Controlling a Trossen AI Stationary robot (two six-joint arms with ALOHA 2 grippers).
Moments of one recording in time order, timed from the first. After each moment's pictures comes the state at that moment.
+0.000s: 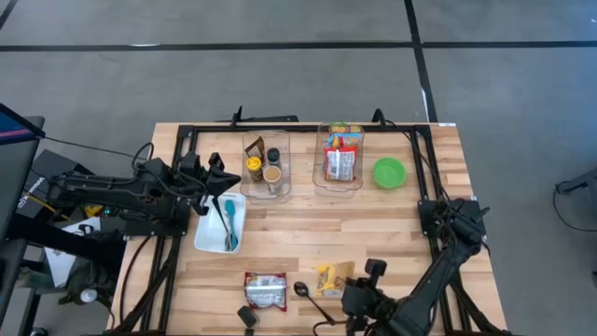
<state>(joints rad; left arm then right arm) -0.01 0.58 0.41 0.45 -0.05 -0.38 0.88 2.14 2.02 -1.56 0.81 1.10</state>
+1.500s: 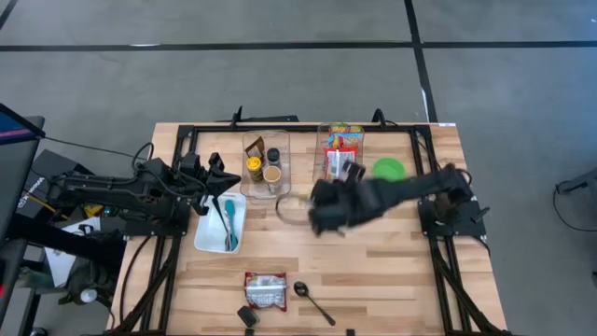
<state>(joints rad) -0.01 0.58 0.41 0.45 -0.05 -0.38 0.27 1.91 2.08 -1.57 0.73 0.58</state>
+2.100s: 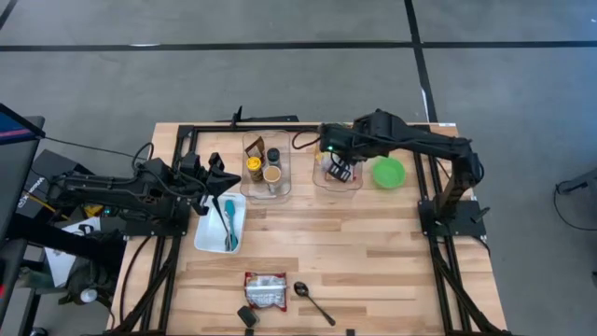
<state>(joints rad) -0.01 0.58 0.41 0.45 -0.05 -0.38 -0.14 1.78 2.01 -1.57 0.43 0.36</state>
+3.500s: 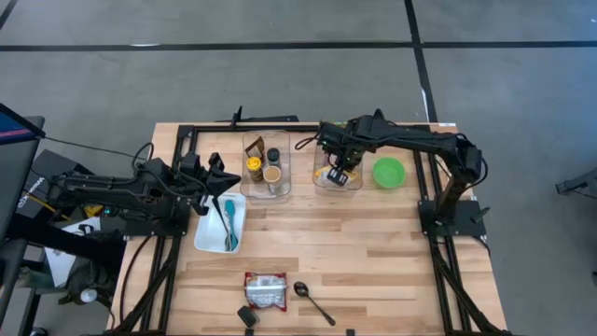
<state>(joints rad) -0.01 0.58 0.41 0.45 -0.05 -0.38 -0.31 1.77 1.61 -1.26 0.14 0.21</state>
